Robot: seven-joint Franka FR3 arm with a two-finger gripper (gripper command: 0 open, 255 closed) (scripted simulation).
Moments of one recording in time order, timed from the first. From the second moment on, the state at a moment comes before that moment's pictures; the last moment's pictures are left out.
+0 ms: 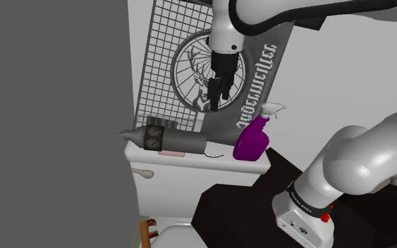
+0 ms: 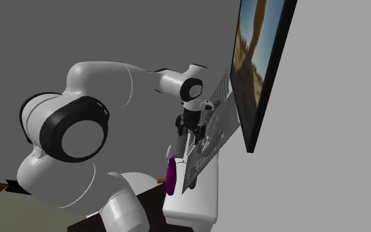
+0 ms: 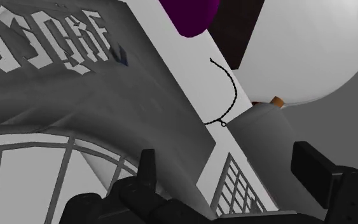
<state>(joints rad) 0.15 -0.39 0.26 -2.28 0.11 1.72 -0.03</state>
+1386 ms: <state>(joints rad) 0.27 0.08 0.44 -2.15 -0.02 2.22 0.00</state>
